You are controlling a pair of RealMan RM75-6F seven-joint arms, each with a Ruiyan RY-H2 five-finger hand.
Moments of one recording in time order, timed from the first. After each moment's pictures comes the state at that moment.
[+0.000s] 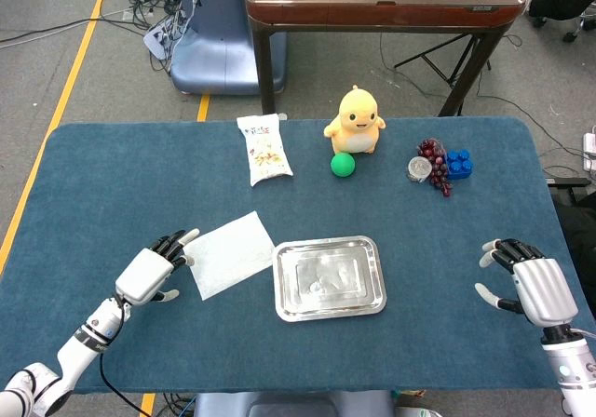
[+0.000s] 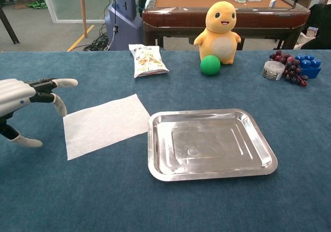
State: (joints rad) left arm -0.49 -1.56 0.03 -0.97 1.76 1.29 -0.18; right arm 0.15 -1.13 0.04 -1.53 -1.60 1.47 0.12
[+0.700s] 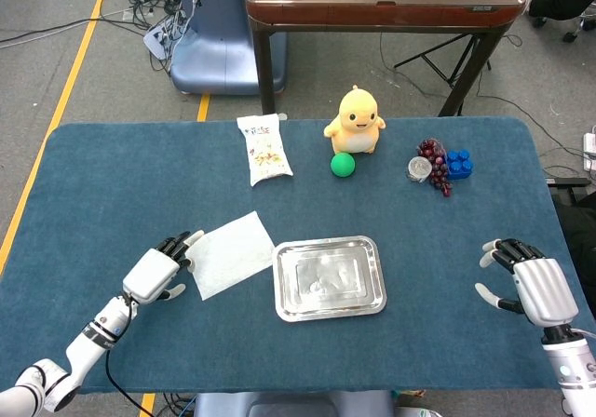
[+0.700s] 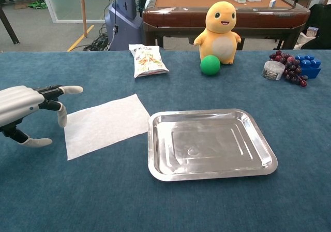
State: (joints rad) left arm -0.52 -1.62 0.06 -0.89 1.73 1.27 -0.20; right arm 0.15 -1.13 0.04 -1.53 -1.60 1.47 0.12
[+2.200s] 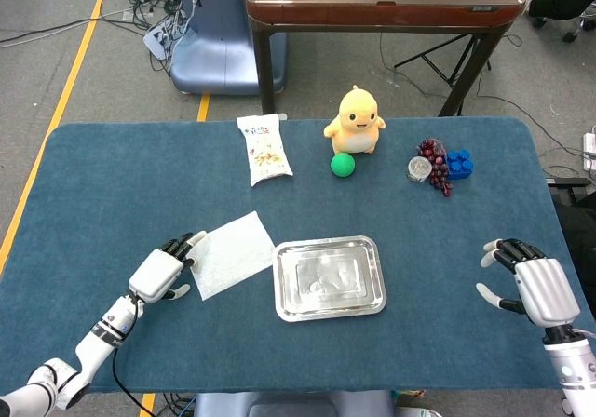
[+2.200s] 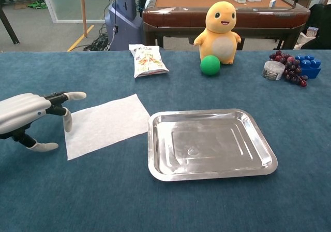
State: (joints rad) left arm -0.53 -1.70 0.08 -0.80 1.68 1.25 -0.26; right arm 0.15 -1.12 0.04 -1.53 -1.60 1.47 0.13
